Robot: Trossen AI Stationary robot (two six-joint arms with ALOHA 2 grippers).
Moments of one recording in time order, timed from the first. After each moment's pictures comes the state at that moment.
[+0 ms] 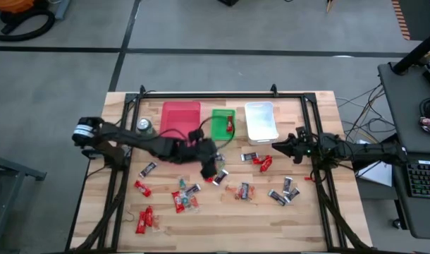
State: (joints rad) left arm -0.17 1.60 1.13 -0.30 -0.44 -0.26; right arm -0.03 0.18 0.04 0.09 0.05 0.85
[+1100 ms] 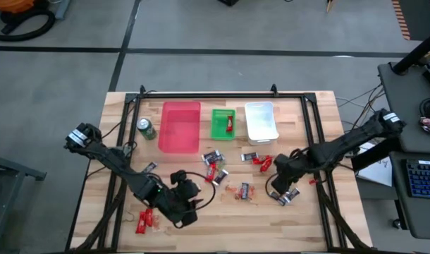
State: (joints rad) left arm -0.63 1.61 1.13 -0.44 -0.57 -0.80; right arm 0.40 1.17 0.72 -0.75 -0.12 1.25
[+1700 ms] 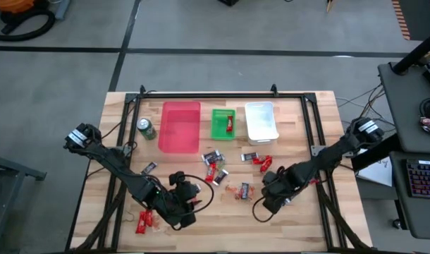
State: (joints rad) left arm -0.65 1.61 1.13 -0.45 -0.59 -0.80; right arm 0.51 1.55 0.94 -0.80 -0.16 1.23
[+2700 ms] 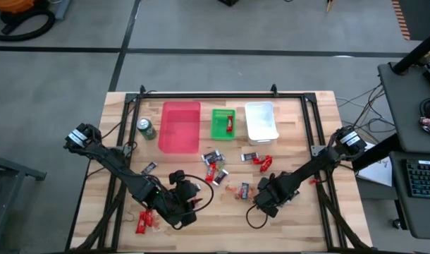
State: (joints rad) left arm -0.65 1.61 1.13 -0.45 -0.62 -0.80; right arm 0.52 1.79 1.01 -0.88 -0.13 1.10
